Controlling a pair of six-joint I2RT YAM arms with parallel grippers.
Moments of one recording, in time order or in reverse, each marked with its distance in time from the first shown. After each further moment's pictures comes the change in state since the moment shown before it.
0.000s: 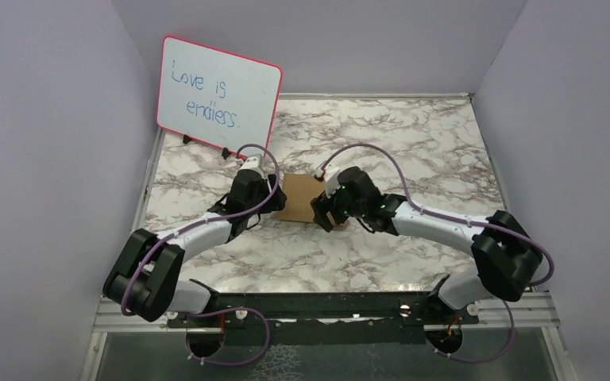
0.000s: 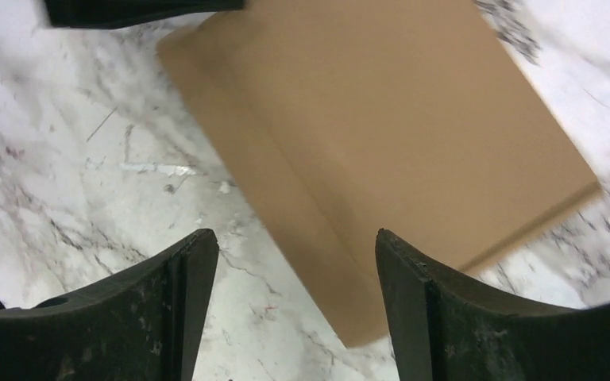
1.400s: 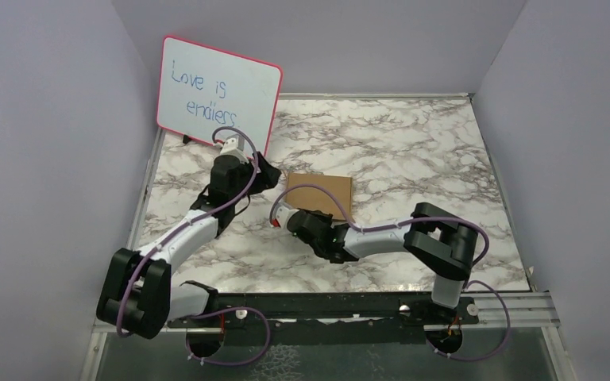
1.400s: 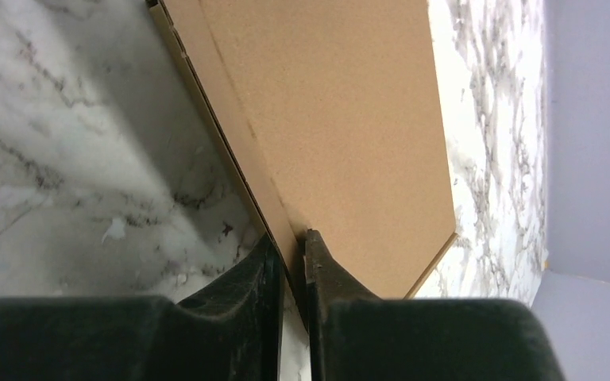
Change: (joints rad) left arm 0.138 -0.053 0.054 0.055 0.134 -0.067; right arm 0.370 0.402 0.094 0.213 0.784 -0.520
